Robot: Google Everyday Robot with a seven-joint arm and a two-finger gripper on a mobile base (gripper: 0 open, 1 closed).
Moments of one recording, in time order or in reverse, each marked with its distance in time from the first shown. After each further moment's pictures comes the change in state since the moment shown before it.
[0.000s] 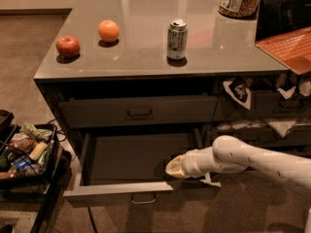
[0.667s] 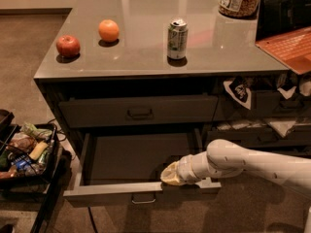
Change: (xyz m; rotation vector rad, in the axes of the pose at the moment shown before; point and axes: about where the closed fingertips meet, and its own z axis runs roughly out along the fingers) arm -0.012 0.032 0.012 -0.060 0.014 0.007
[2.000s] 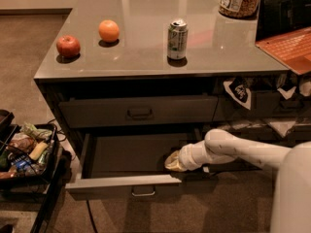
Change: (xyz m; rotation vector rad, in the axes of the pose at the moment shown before) arm 0.034 -0.079 0.017 0.039 0.044 -0.086
